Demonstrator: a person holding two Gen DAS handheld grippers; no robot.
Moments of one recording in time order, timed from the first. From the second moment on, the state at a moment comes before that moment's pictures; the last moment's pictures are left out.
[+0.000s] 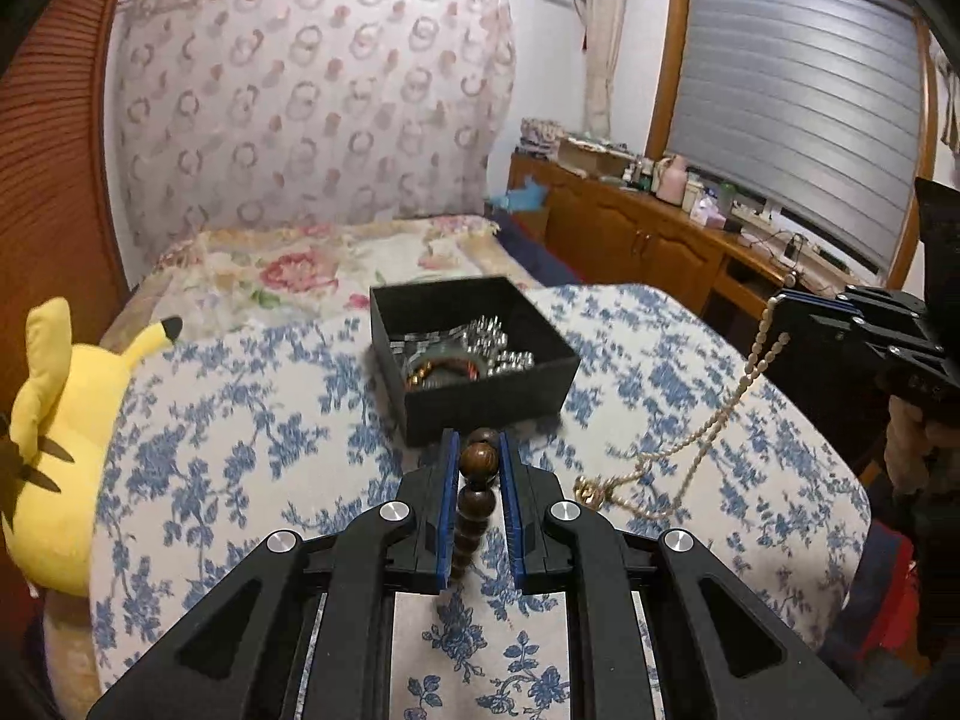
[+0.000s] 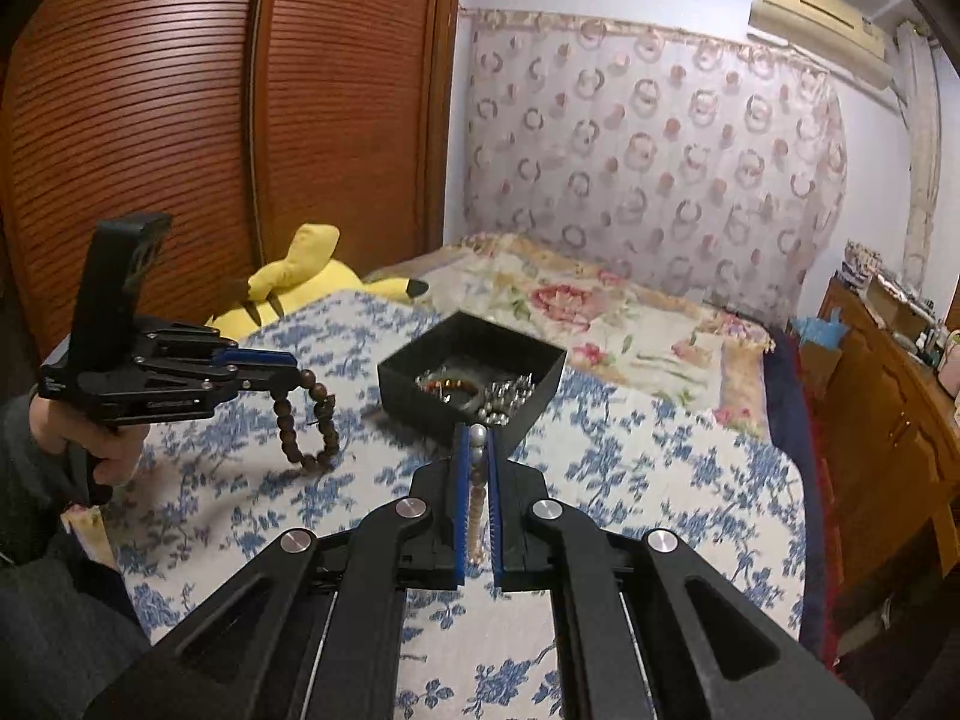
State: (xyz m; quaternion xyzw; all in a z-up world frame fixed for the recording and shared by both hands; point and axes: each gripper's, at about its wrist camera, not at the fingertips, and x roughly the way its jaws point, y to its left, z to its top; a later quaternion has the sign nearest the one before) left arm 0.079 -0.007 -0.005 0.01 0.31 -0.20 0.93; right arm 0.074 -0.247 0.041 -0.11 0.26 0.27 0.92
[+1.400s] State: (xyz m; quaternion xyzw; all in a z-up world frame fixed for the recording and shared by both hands) left arm 0.161 -0.018 0.036 0.03 0.29 -0.16 0.94; right arm 0.192 -0.175 0.088 -0.14 0.25 0.24 0.93
